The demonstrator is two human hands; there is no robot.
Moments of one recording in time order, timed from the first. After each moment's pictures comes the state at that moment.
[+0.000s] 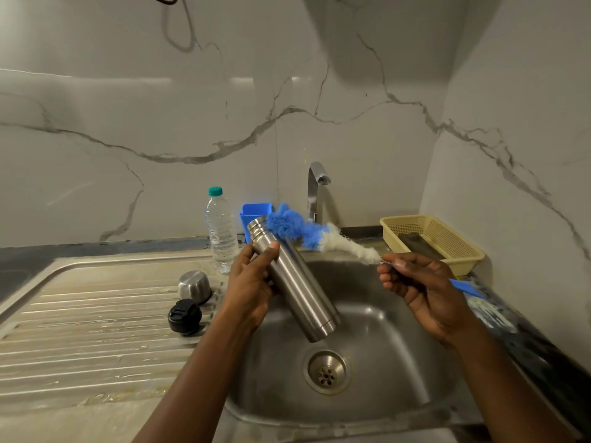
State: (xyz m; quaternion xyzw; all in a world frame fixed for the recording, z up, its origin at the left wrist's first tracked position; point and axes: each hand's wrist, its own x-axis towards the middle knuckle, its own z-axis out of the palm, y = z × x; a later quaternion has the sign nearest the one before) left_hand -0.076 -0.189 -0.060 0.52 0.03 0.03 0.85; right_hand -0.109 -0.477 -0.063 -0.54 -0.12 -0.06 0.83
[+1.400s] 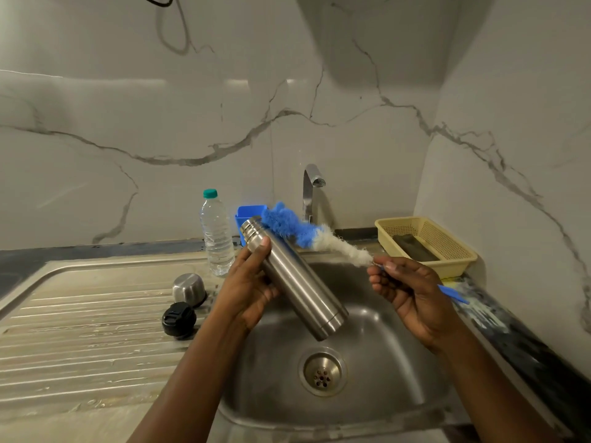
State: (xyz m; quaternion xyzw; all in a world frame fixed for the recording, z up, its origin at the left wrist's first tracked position) left_hand -0.079 -0.188 -0.057 0.45 0.02 -0.03 0.89; right_hand -0.112 -0.466 -0.065 -0.51 -0.10 -0.06 0.85
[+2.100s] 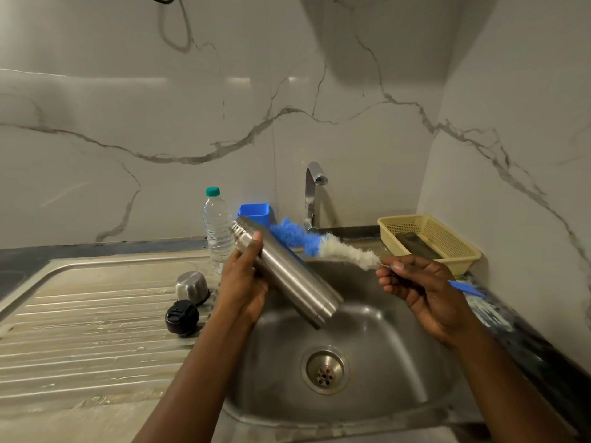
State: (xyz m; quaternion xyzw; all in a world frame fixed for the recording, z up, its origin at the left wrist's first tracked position) left_hand -0.075 -0.187 -0.053 0.43 0.07 0.03 0.90; right_hand -0.110 -0.483 -0.066 -0.56 -0.11 -0.05 0.82
